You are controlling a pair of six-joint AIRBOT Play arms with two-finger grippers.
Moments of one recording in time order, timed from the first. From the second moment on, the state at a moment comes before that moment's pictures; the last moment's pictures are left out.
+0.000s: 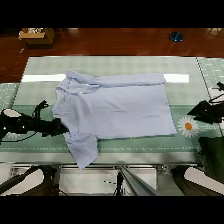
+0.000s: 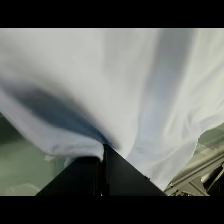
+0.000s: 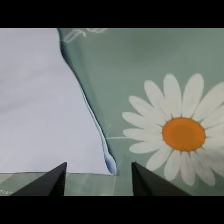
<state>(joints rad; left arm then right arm) 0.31 -1.20 0.49 0.85 -1.20 -1.12 -0.63 -1.26 0.92 -1.12 1.44 1.23</state>
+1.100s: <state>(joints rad) 0.31 -1.19 0.57 0.79 -1.25 -1.08 -0.39 -1.17 0.68 -0.96 1.21 1.17</state>
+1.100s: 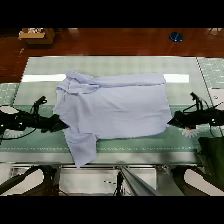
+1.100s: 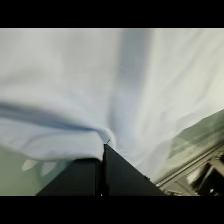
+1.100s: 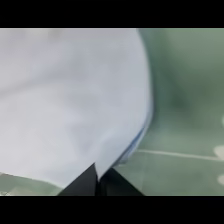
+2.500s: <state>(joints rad) 0.33 -0.50 2.00 1.03 -1.66 -1.59 -0.37 -0.56 1.93 -1.28 1.65 1.48</state>
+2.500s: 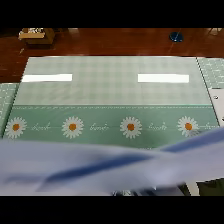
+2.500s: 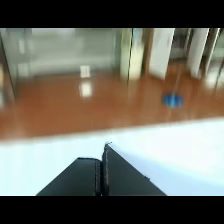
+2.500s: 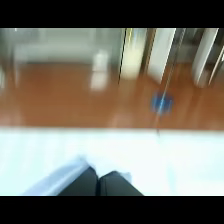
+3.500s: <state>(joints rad) 0.13 -1.24 1.30 0.84 -1.15 -1.26 -0.18 -1.32 1.44 -1.10 1.08 1.41</state>
